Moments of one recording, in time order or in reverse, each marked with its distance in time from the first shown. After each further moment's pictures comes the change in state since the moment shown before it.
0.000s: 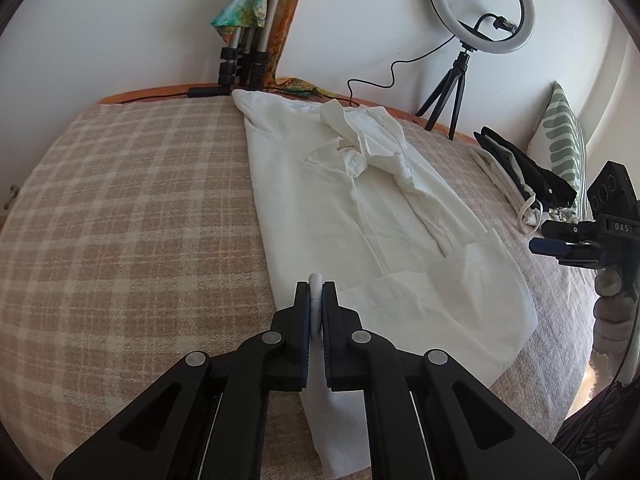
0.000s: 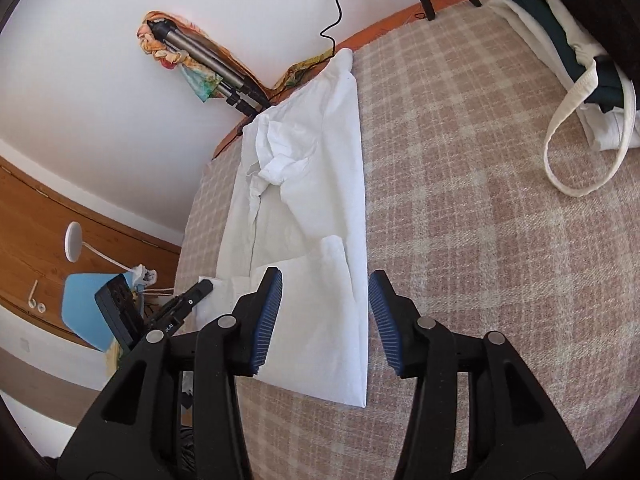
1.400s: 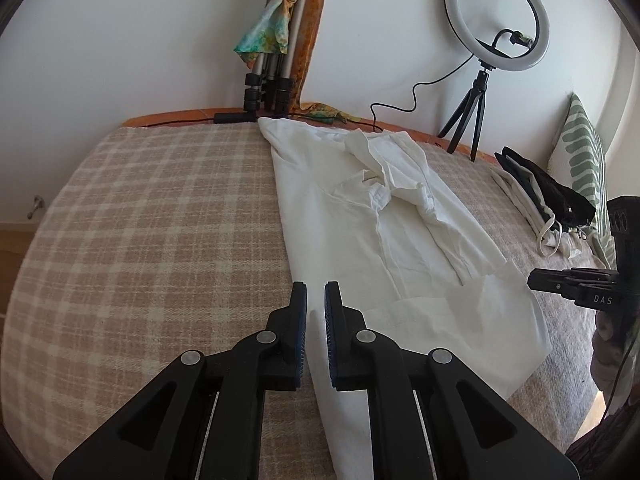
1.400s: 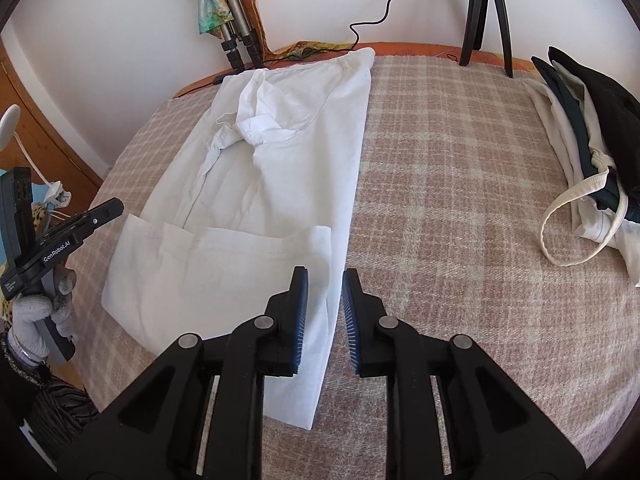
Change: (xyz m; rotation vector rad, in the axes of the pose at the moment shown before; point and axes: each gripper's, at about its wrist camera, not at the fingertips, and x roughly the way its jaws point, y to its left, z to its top) left arm -0.012 0.003 0.014 -0.026 -0.067 0.091; right arm 0.029 0.036 -0.013 -0.324 -0.002 -0.329
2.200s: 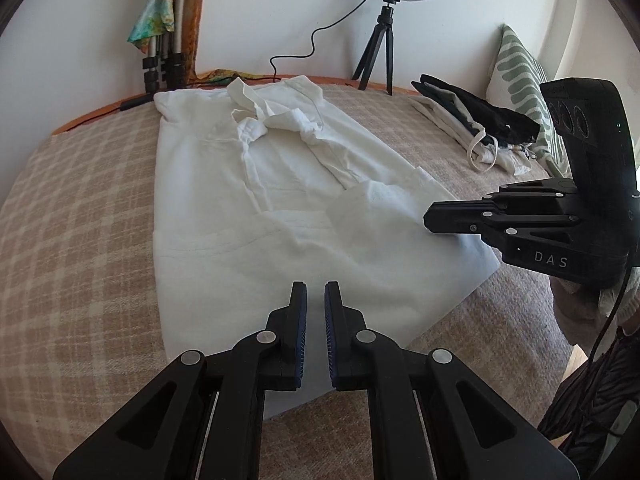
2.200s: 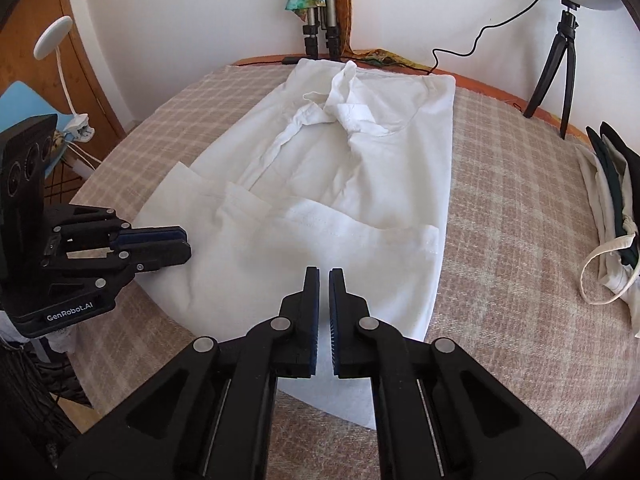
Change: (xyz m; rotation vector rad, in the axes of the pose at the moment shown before) left arm 0.009 -0.072 -0.048 0.194 0.123 -0.139; right arm 0.013 0.063 -0.021 -0.236 -0.010 -0.001
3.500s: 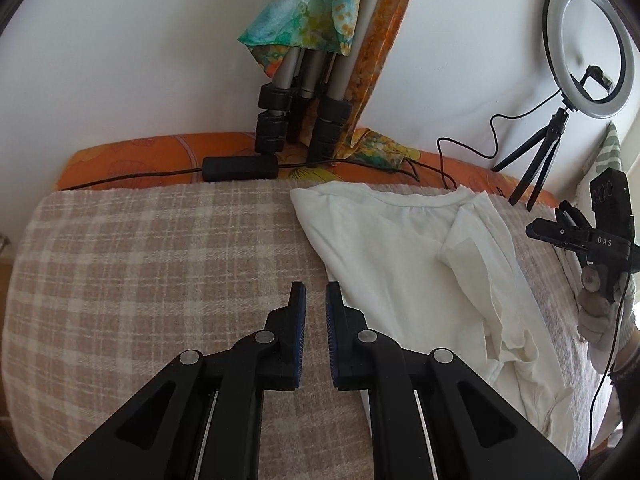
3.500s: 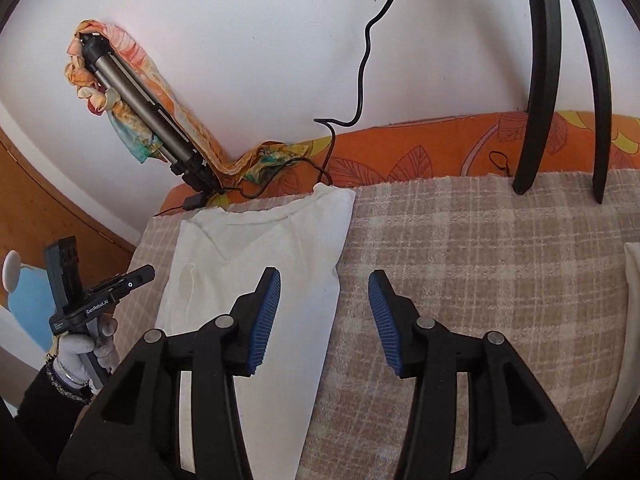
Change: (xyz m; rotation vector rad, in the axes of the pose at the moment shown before) left arm 0.089 0.190 0.170 -0.209 -0.007 0.074; right arm 0.099 -0.203 0.182 0.376 -0.075 0.228
